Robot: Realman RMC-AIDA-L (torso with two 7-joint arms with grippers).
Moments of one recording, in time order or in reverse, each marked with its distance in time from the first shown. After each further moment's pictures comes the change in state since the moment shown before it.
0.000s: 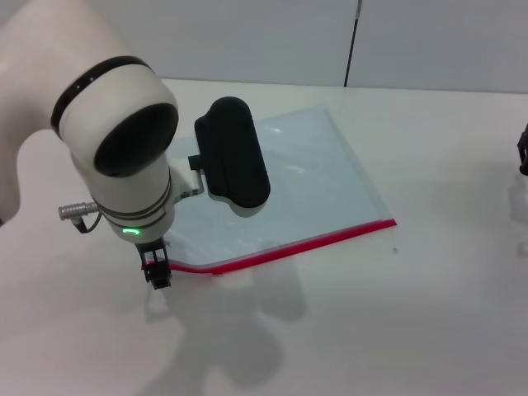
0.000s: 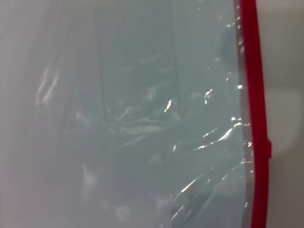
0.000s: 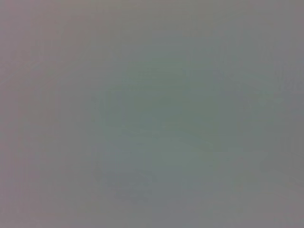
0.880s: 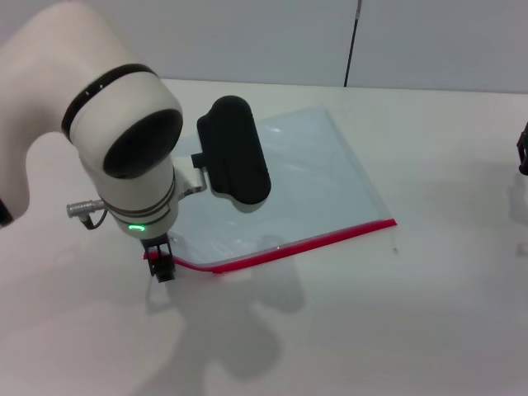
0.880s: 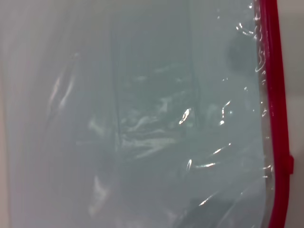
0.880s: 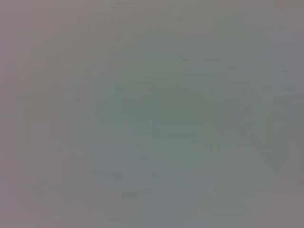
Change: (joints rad) left arm -0.022 0.000 0.009 0.075 0.000 0.076 -0.010; right arm 0.000 0.000 0.000 -0.002 0.000 0.000 0.000
